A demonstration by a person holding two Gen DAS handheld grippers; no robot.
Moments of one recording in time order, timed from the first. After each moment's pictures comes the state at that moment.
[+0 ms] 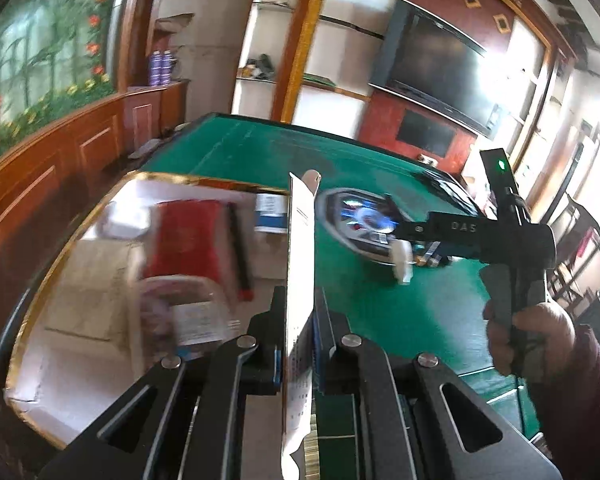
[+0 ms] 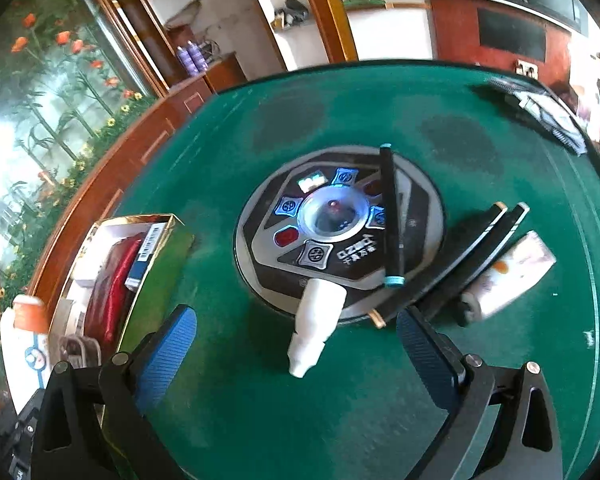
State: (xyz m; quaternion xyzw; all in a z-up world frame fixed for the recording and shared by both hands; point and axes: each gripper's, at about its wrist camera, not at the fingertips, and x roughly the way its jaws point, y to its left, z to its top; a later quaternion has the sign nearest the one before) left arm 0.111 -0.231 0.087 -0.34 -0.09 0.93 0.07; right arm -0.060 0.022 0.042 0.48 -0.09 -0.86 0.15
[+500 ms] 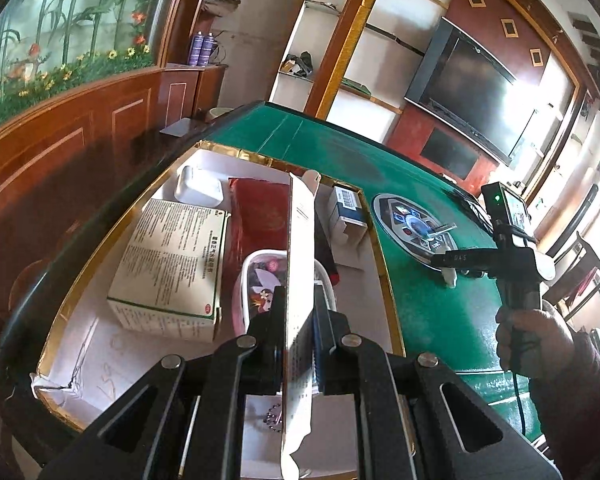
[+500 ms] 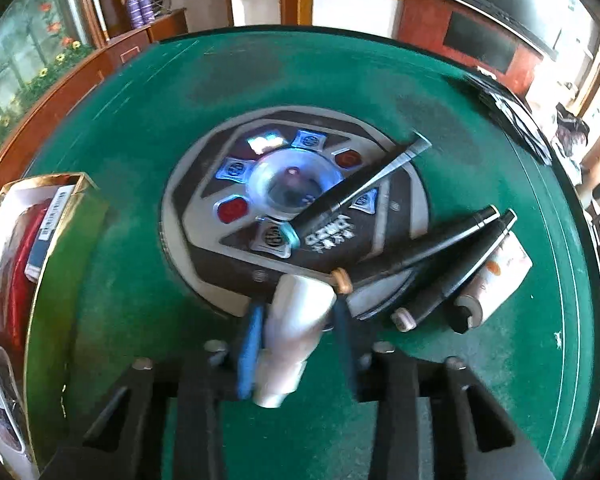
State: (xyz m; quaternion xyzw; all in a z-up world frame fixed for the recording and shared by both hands) left arm 0.124 -0.299 0.066 -0.34 -0.15 0.93 0.04; right arm -0.075 -0.020 0.015 0.51 0.04 -0.86 0.02
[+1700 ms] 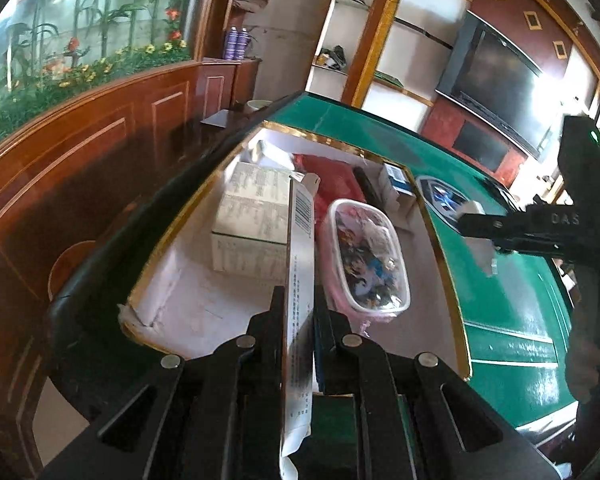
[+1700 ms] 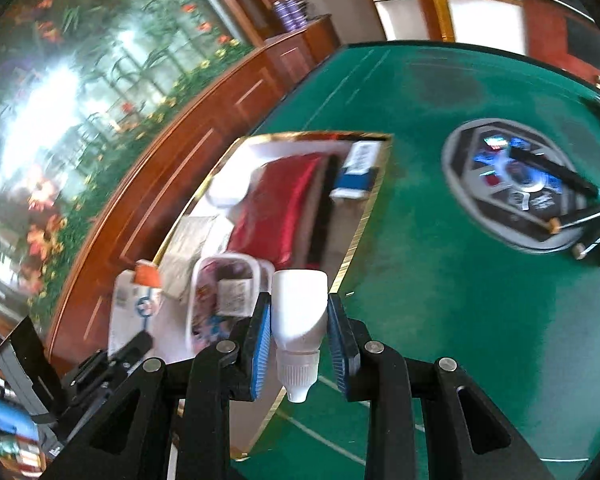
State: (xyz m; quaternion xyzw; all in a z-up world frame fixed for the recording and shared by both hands) left arm 0.175 -0.332 0.056 -0.36 -0.13 0.92 -0.01; right arm 0.033 -0.122 0.067 0.50 -0.06 -0.81 0.30
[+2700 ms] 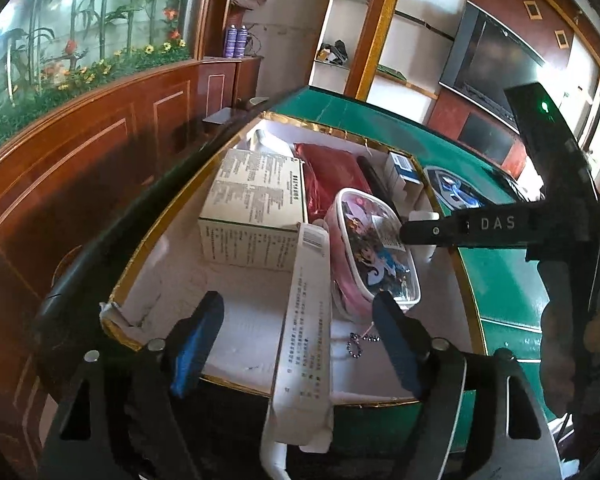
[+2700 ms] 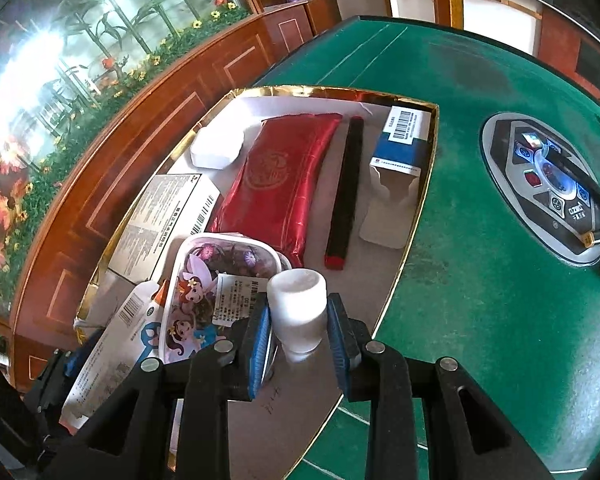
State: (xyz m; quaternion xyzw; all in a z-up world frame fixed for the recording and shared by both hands) left arm 0.166 -0.327 0.042 -0.37 -0.12 0.92 -0.02; right arm 0.019 -0.166 0.030 0.52 0.01 -0.81 0.27
